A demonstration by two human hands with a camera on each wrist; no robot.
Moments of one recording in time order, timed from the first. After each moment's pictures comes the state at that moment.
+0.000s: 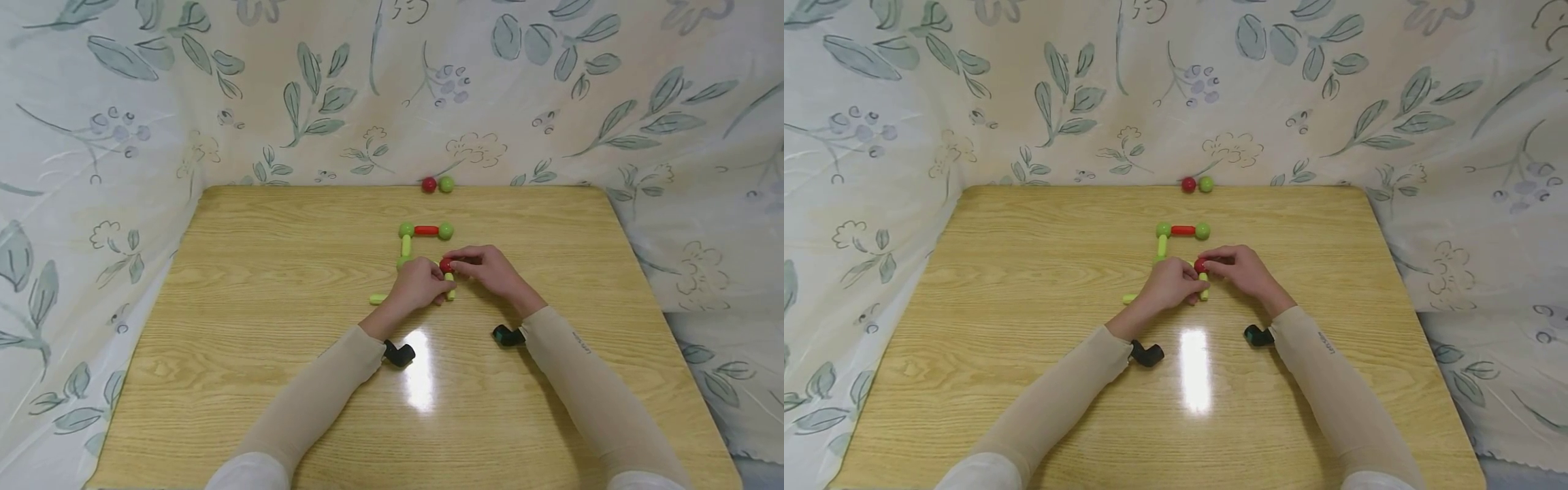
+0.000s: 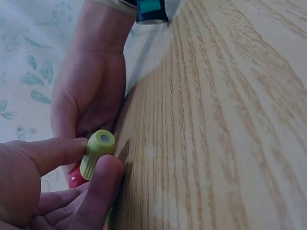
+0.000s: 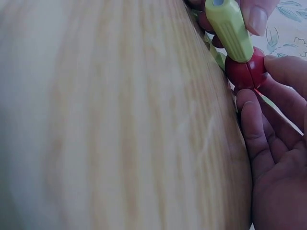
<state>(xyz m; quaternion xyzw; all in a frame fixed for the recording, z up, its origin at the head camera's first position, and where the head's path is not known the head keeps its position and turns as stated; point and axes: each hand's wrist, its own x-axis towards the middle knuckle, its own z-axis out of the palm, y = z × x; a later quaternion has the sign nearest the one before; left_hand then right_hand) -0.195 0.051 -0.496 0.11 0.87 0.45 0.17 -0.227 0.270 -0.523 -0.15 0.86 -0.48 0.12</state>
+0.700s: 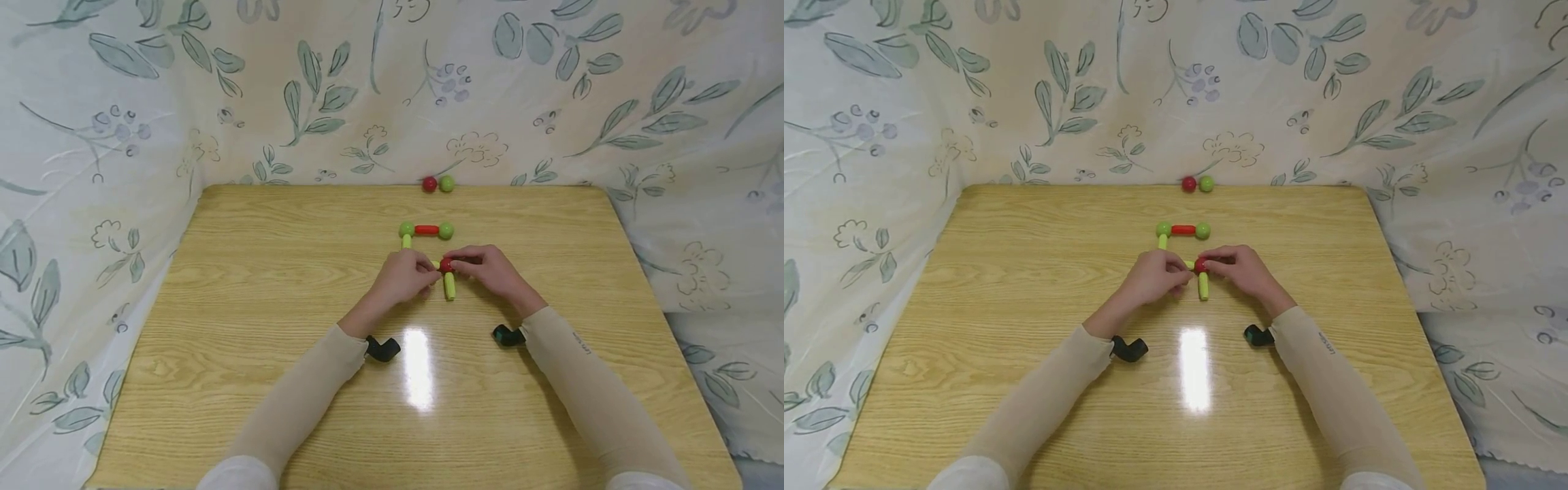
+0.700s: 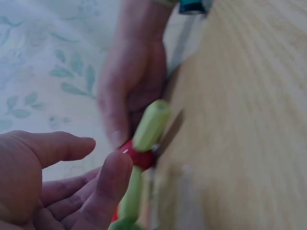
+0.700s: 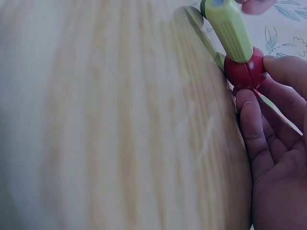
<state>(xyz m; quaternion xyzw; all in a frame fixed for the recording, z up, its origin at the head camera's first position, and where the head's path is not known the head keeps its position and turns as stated) -0.201 0.017 -0.474 0.14 0.86 0.46 0.17 -0.227 0.270 -0.523 -0.15 0.85 -0.48 0.13</state>
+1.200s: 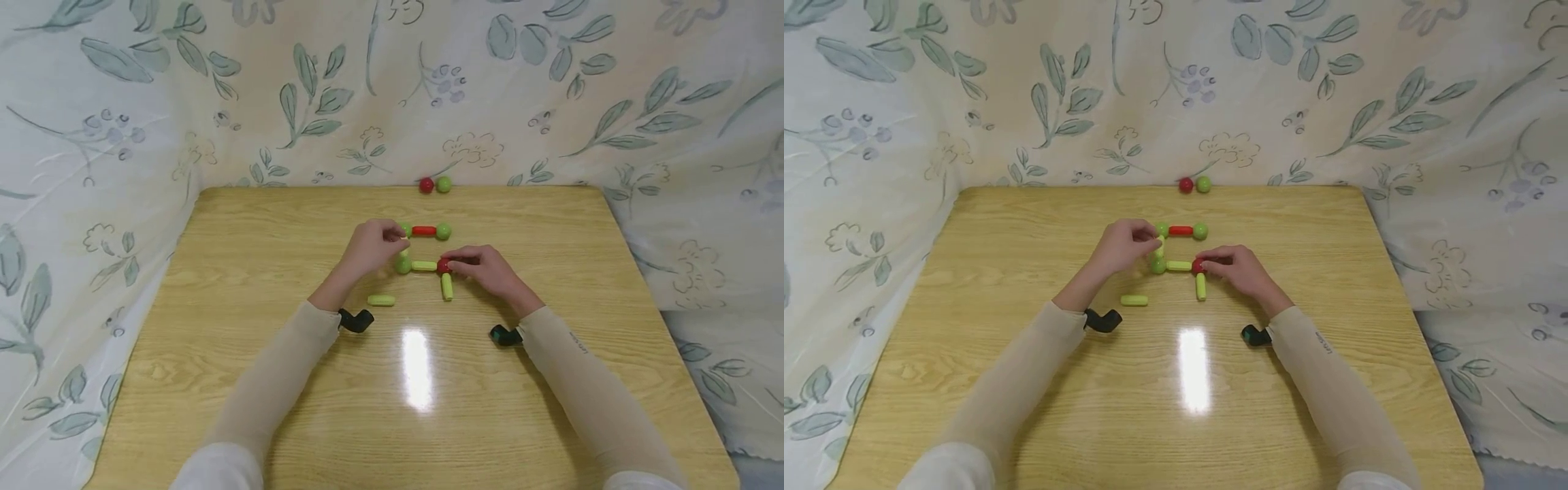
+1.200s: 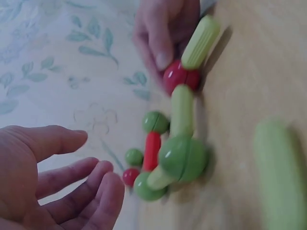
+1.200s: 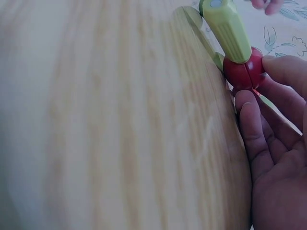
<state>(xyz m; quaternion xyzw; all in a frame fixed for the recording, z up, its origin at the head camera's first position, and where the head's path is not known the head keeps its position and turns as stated) -0.242 -0.030 -0.448 0.16 0.88 0.45 0.07 -0.226 0.271 -0.524 -0.14 0.86 -0.48 0.13</state>
